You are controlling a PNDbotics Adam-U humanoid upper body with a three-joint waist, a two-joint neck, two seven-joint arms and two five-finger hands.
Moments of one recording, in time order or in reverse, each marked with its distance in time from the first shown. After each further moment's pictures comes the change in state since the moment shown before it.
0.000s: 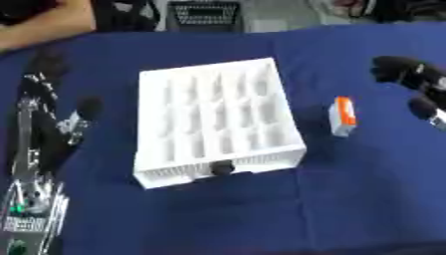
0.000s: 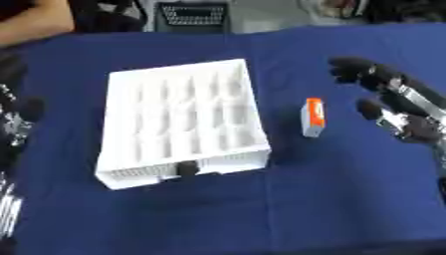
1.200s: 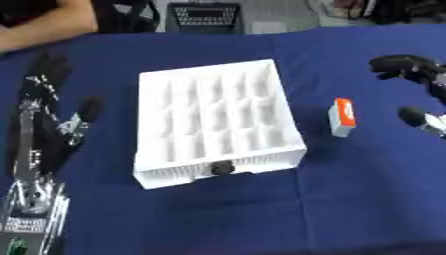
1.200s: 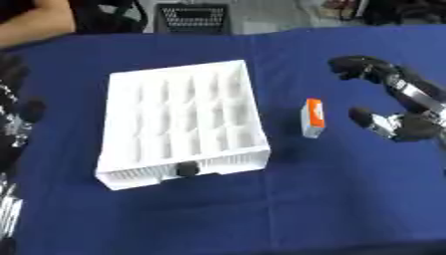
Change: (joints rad) left arm 0.008 -0.001 -0.001 0.006 0.001 -0.004 -0.005; right arm -0.071 -0.053 0.020 0.059 0.333 -0.090 -0.099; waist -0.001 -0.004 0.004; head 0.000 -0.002
